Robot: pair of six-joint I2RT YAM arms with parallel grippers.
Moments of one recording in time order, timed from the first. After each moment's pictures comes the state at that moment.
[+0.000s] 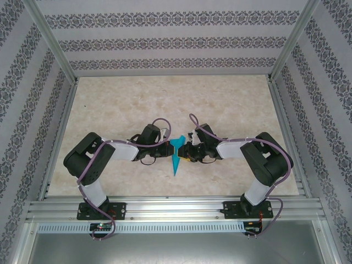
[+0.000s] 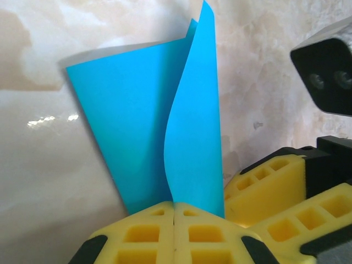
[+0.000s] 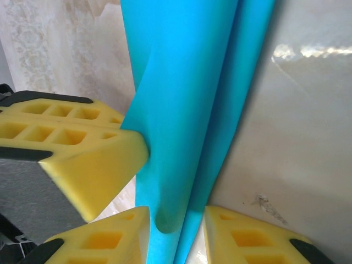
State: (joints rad) left arm -0.63 1.76 0.72 0.22 0.47 -0.72; right arm 0.58 1.70 0.67 0.09 -0.62 0.81
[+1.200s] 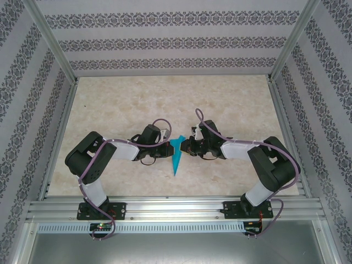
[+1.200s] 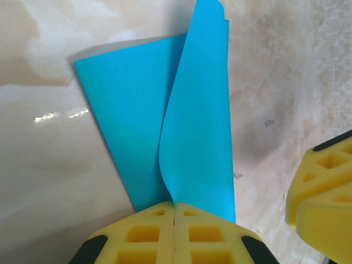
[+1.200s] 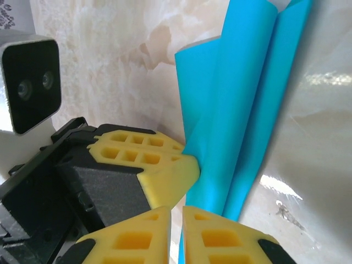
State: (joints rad) left arm -0.62 1.78 0.72 0.22 0.47 -0.71; right arm 0.55 1.62 0.66 0.14 -0.59 0.87
